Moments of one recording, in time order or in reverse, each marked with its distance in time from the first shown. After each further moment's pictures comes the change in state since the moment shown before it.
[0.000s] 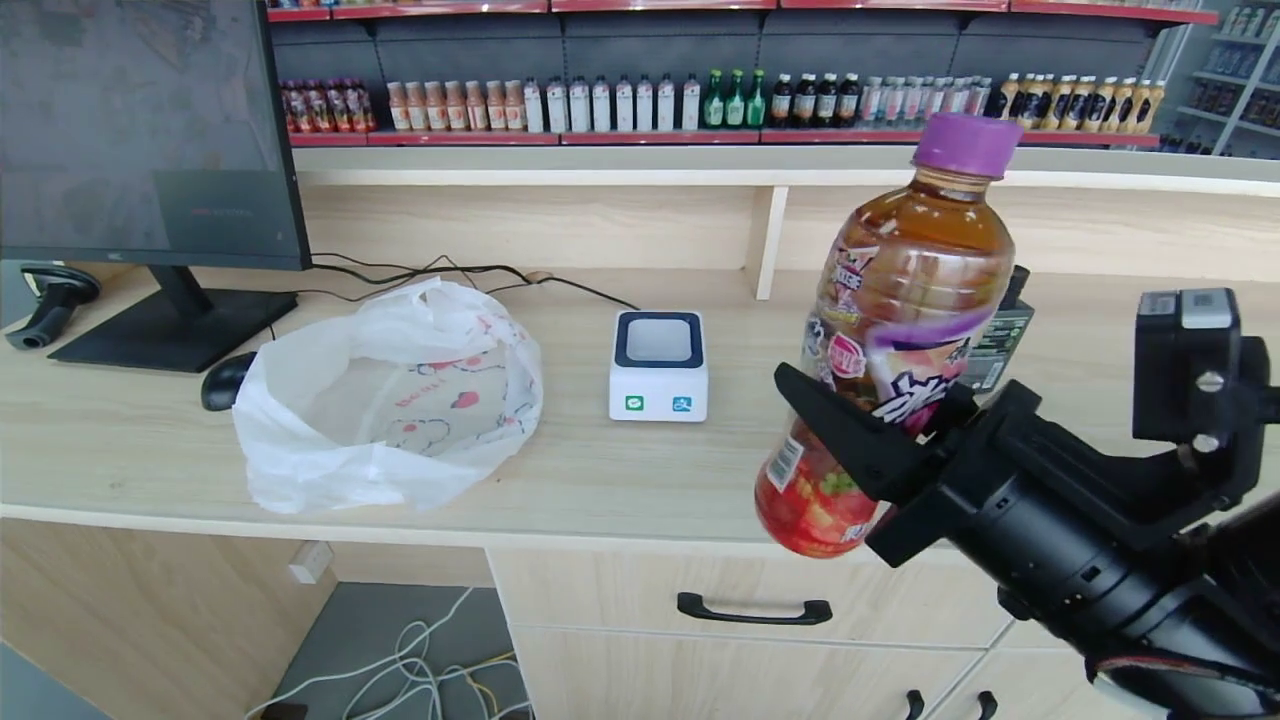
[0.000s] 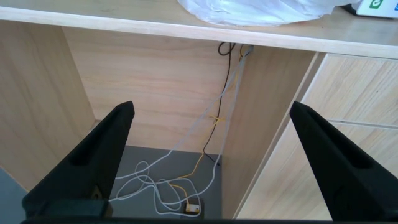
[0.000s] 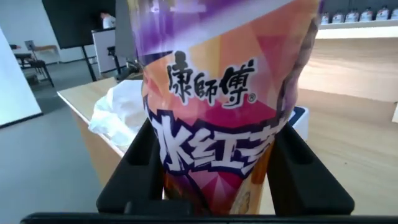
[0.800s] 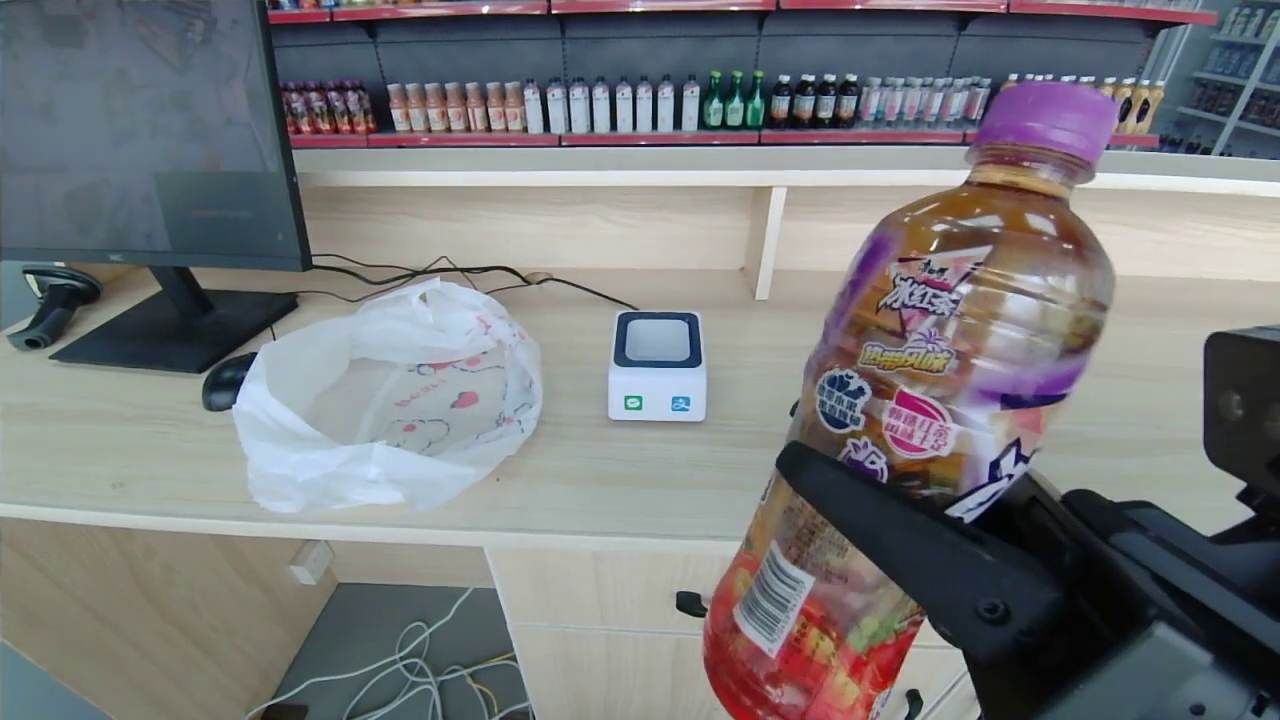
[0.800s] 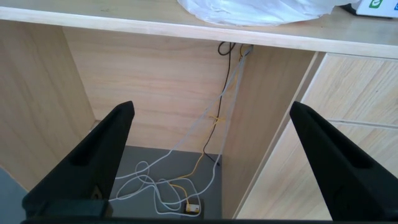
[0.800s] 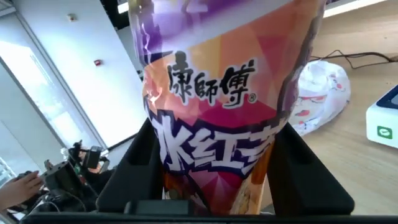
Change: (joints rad) left arm 0.001 0.000 0.000 0.000 0.000 0.000; right arm 0.184 -0.088 0.049 -0.001 0.112 0.350
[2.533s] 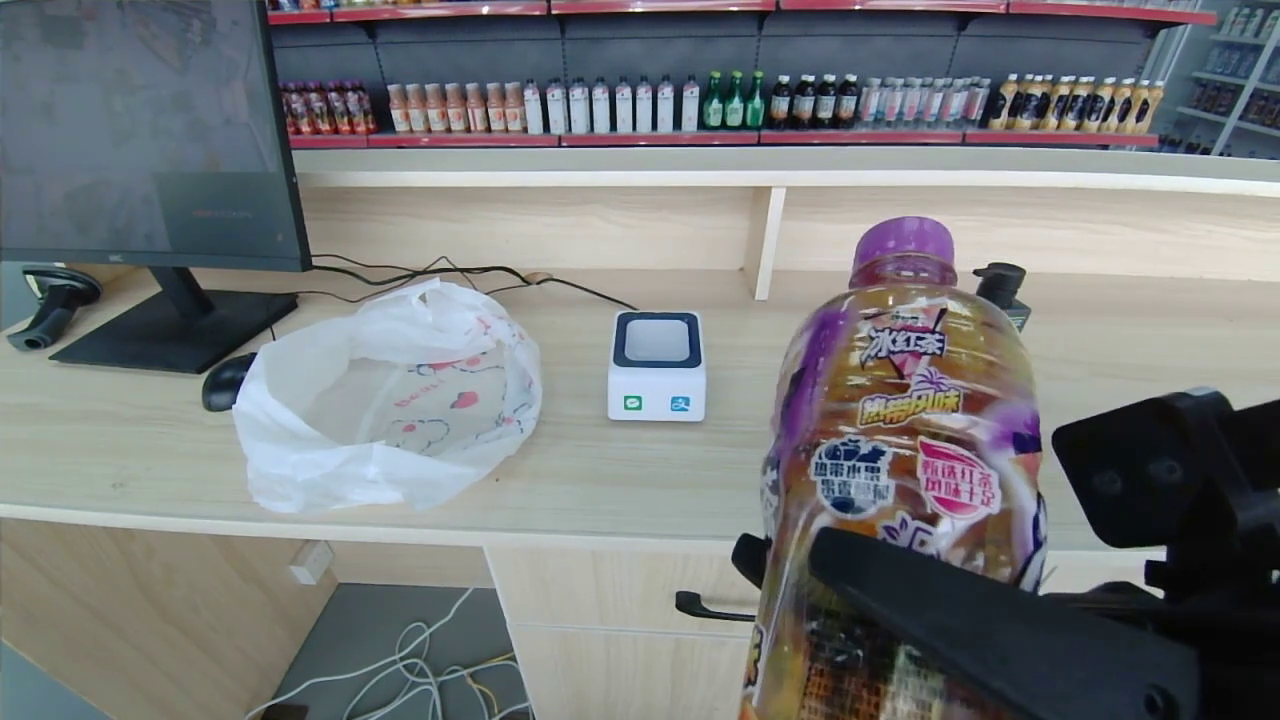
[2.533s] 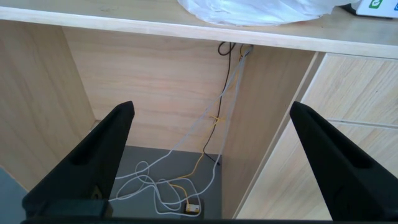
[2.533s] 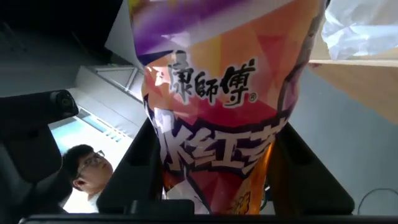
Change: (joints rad) left arm 0.000 0.000 0.000 0.000 0.000 0.000; right arm 0.125 -0.019 0.017 0.001 0.048 0.702
